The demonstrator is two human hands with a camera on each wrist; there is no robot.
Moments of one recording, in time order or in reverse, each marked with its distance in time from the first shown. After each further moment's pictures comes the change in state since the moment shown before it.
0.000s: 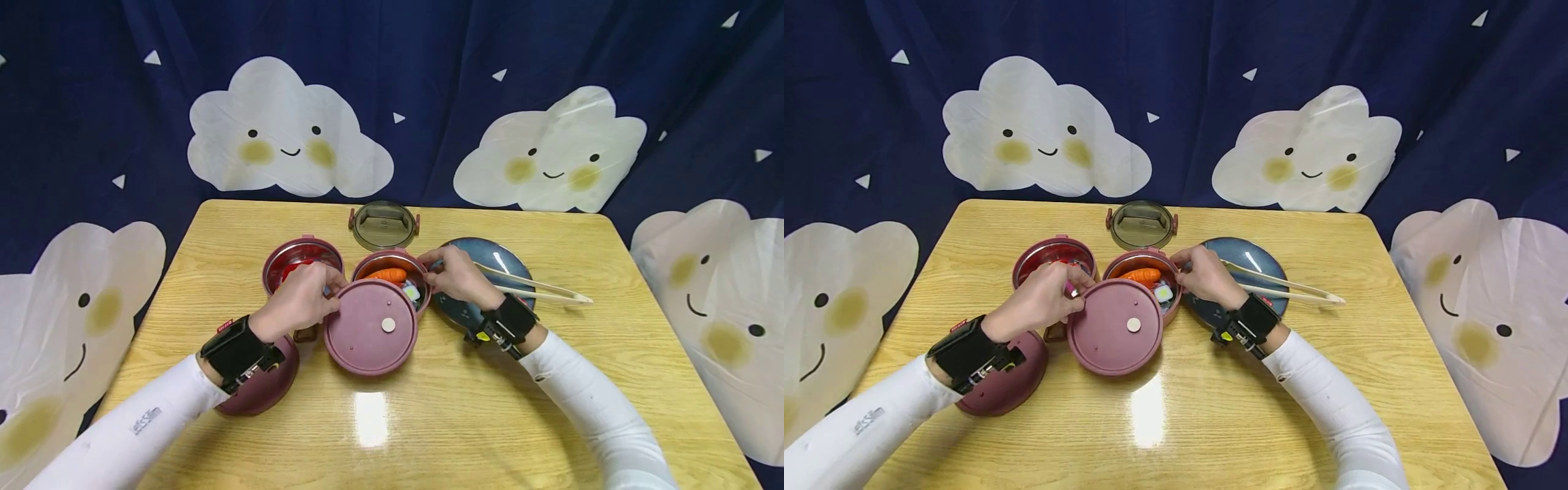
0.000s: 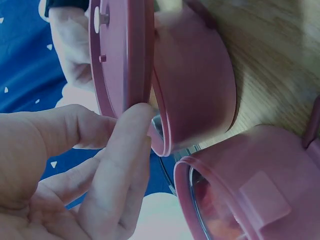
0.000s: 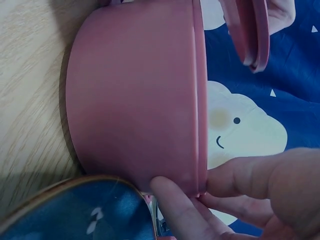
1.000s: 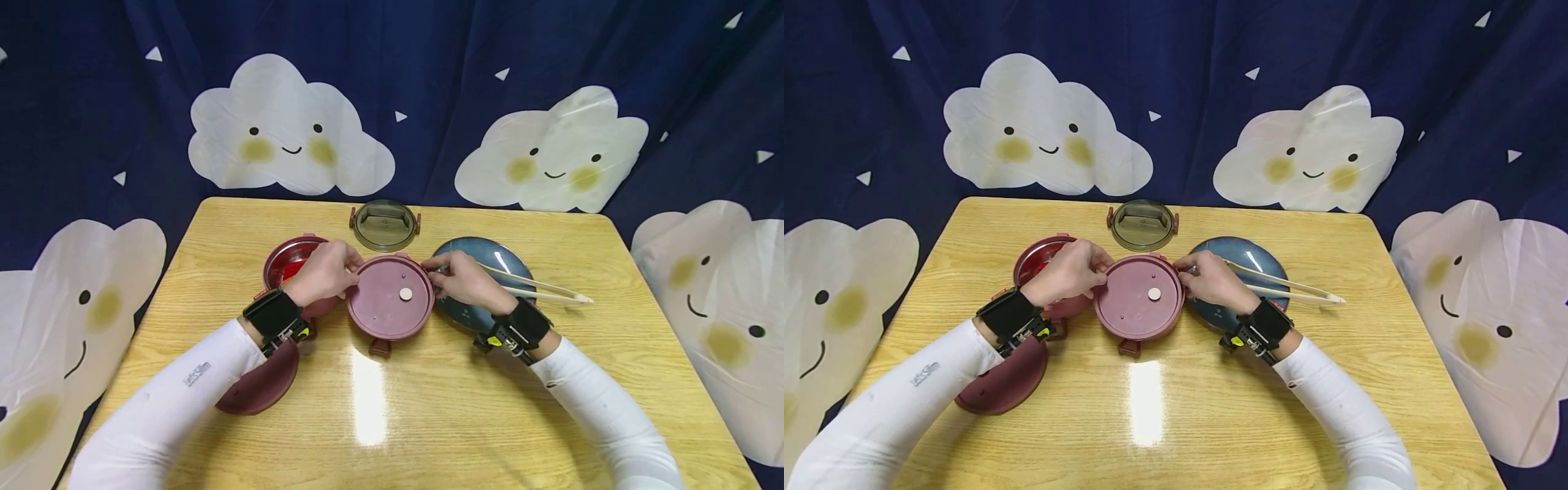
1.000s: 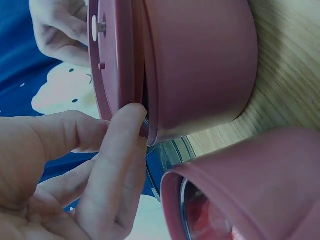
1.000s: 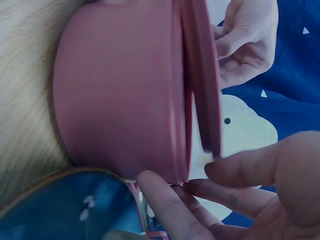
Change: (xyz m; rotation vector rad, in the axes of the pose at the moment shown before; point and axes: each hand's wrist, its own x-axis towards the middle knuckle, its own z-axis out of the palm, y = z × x) left_hand 0.052 0.000 0.007 -0.138 -0.068 -0.118; right_hand -0.015 -0.004 -0.006 -0.003 -0.059 0.020
